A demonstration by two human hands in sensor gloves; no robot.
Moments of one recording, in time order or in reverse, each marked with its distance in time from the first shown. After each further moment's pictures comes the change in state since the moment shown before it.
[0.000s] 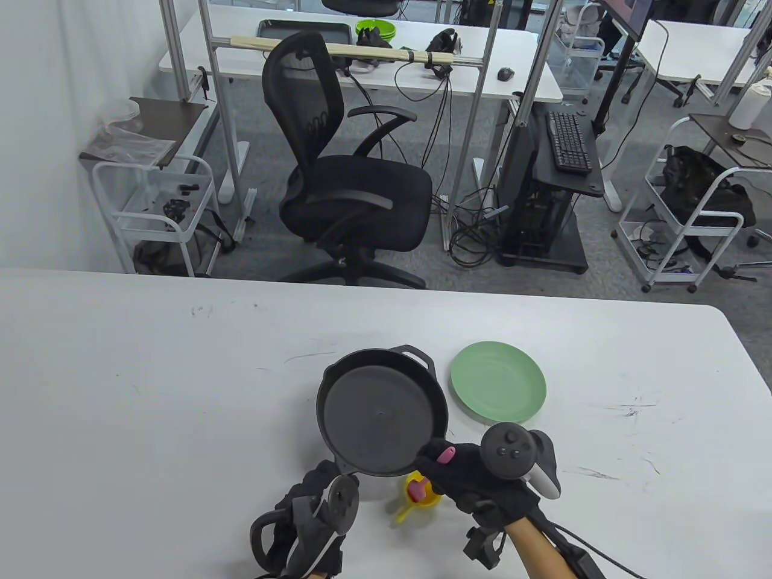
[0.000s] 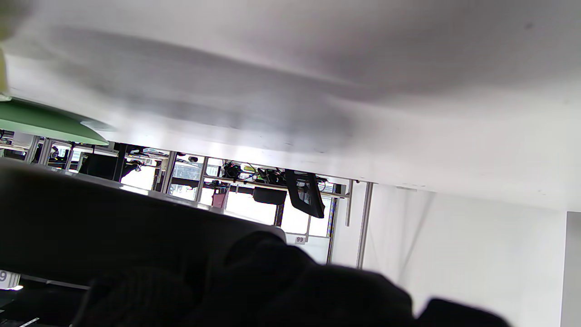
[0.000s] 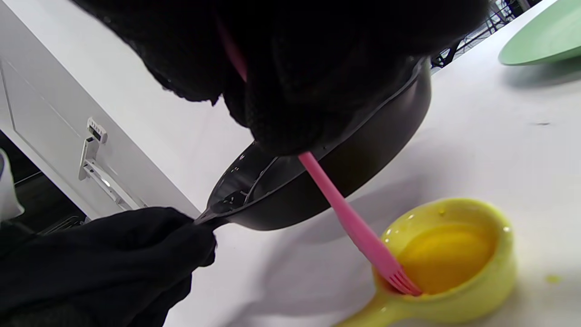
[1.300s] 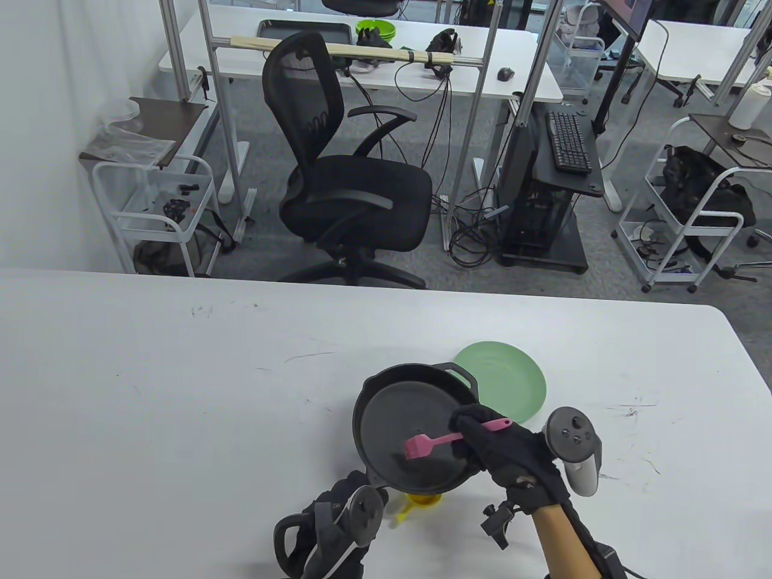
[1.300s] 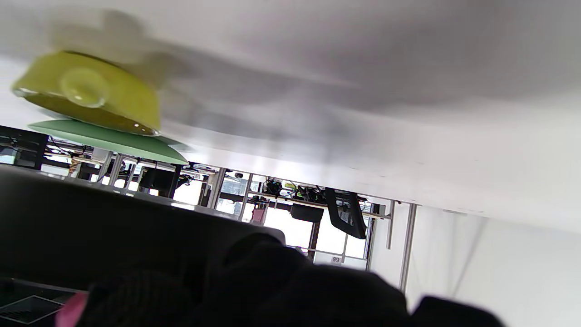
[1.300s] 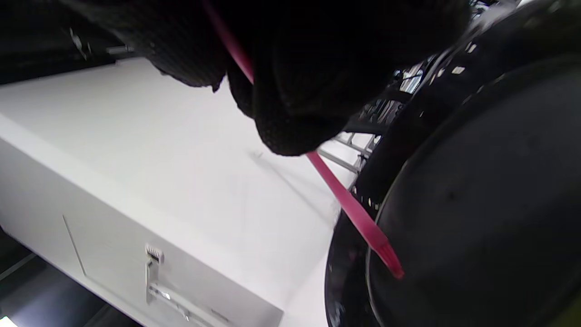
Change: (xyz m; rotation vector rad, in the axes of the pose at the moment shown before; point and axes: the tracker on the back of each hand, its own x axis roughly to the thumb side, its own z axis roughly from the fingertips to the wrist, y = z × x) left_hand 0.030 -0.005 0.014 -0.072 -0.138 0.059; right_hand -0.017 -0.044 0.008 -0.181 -0.025 -0.371
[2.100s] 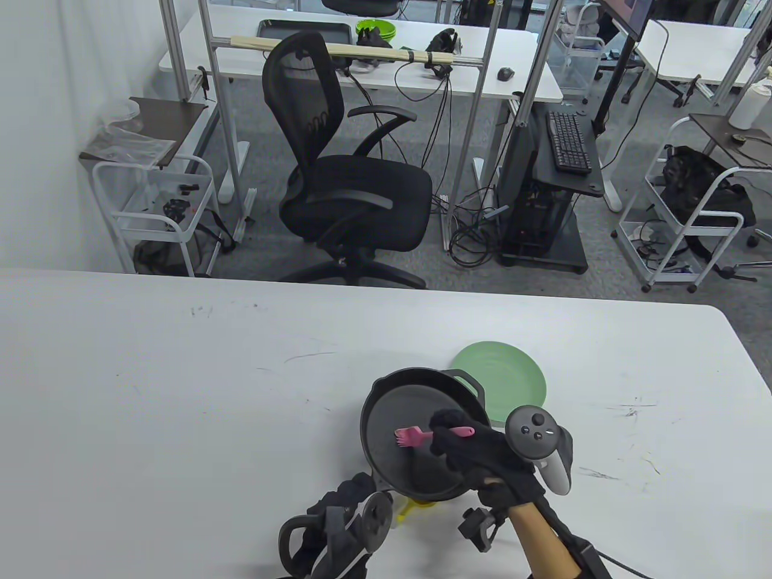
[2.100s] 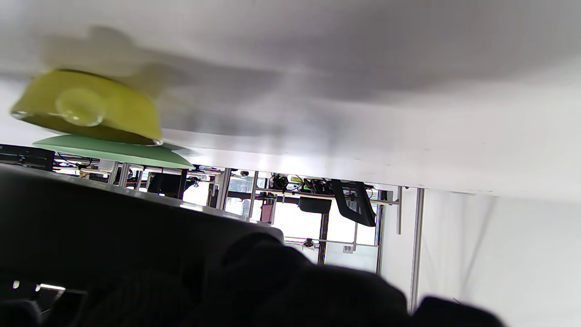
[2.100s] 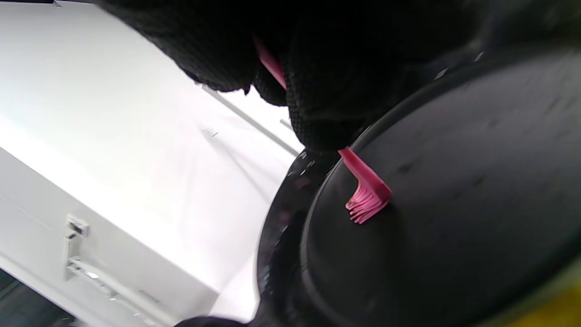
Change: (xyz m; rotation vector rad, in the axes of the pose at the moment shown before) left_hand 0.006 -0.001 0.003 0.037 -0.030 -0.071; right_hand -0.003 0.013 -0.006 -0.015 0.154 0.187
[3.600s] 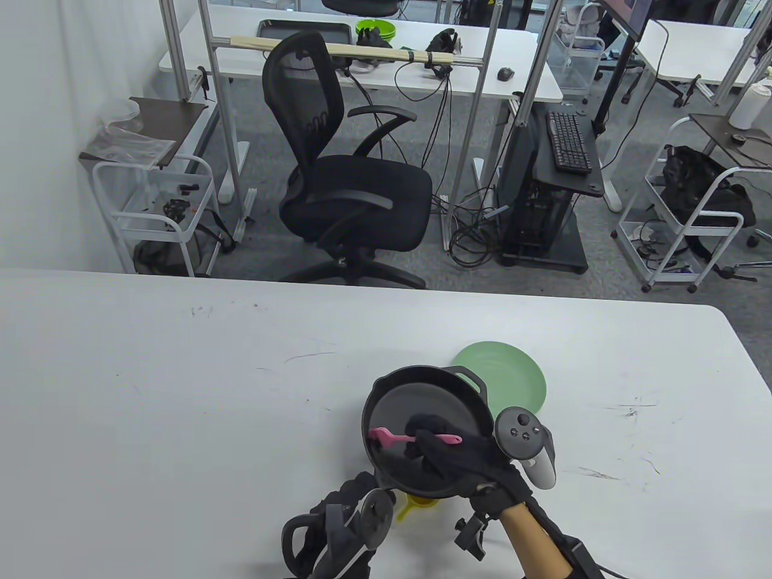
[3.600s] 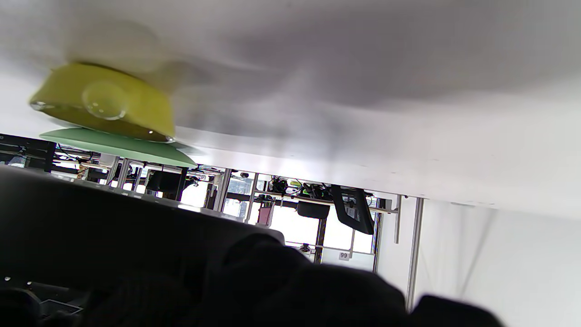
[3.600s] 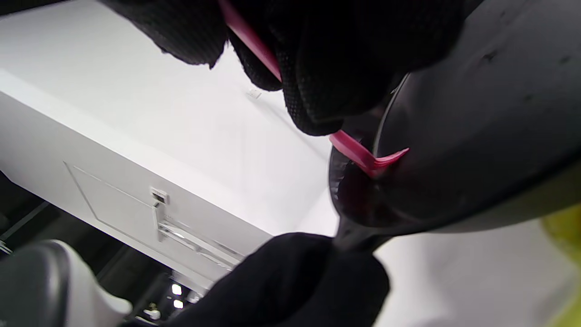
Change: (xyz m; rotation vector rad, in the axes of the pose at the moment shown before) left_hand 0.002 -0.002 -0.002 -0.015 0.009 0.033; right_hand 0.004 0.030 -0.008 0.217 -0.166 -0.258
